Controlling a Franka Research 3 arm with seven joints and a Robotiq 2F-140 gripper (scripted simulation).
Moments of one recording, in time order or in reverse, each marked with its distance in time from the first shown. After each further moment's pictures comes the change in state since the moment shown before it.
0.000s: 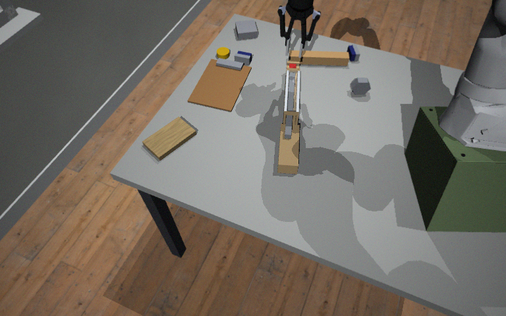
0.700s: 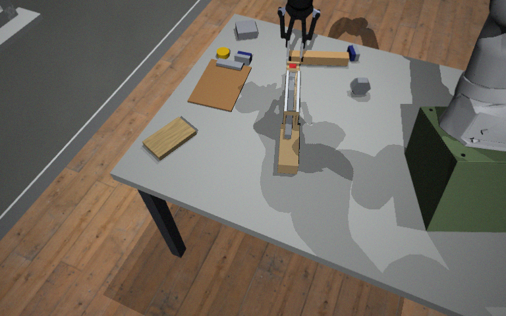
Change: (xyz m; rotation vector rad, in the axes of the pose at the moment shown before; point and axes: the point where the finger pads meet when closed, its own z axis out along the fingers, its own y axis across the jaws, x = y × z) arm 0.001 0.002 0.003 -0.019 -0.039 -0.101
